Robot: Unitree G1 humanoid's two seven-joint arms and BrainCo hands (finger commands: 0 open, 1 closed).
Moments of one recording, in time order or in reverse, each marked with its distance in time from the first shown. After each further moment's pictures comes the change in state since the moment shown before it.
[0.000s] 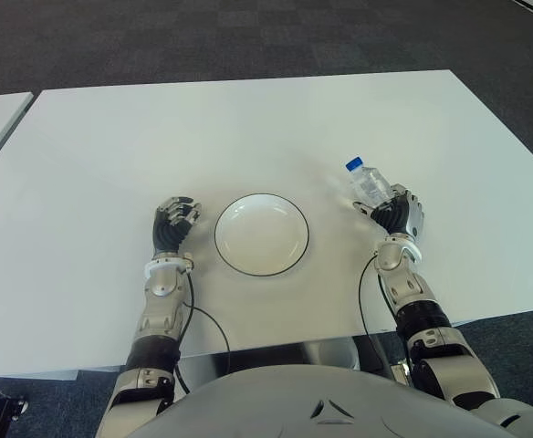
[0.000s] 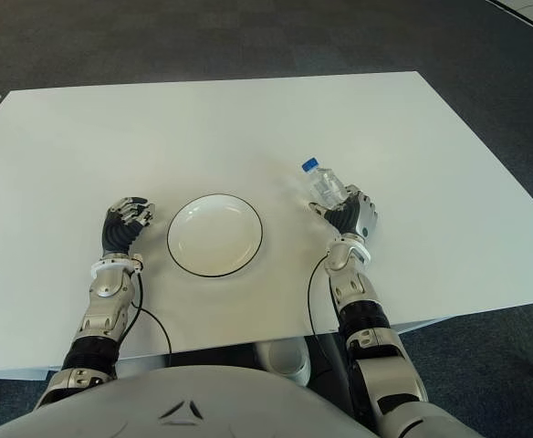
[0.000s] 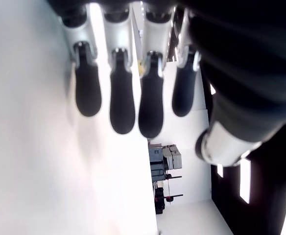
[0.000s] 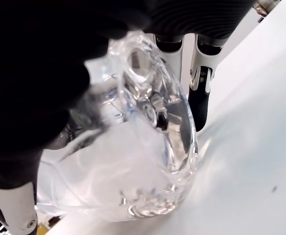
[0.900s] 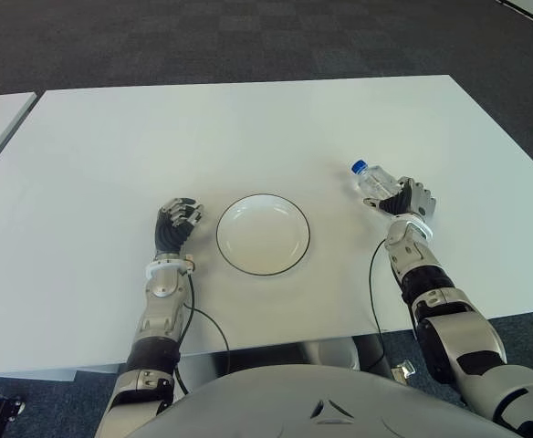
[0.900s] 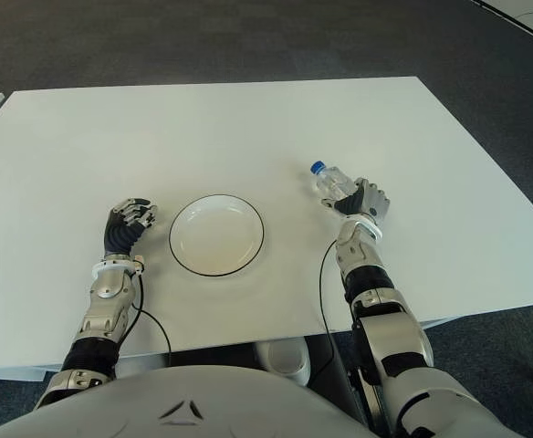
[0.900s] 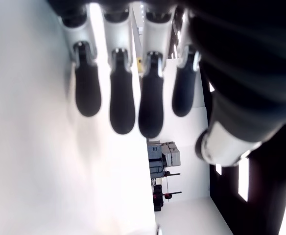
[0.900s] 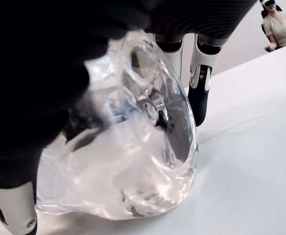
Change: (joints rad) left arm 0.007 0.004 -0.012 -0.005 -0.008 0.002 -0.007; right arm -0.237 -0.054 0.058 0.308 -0.093 0.231 0.098
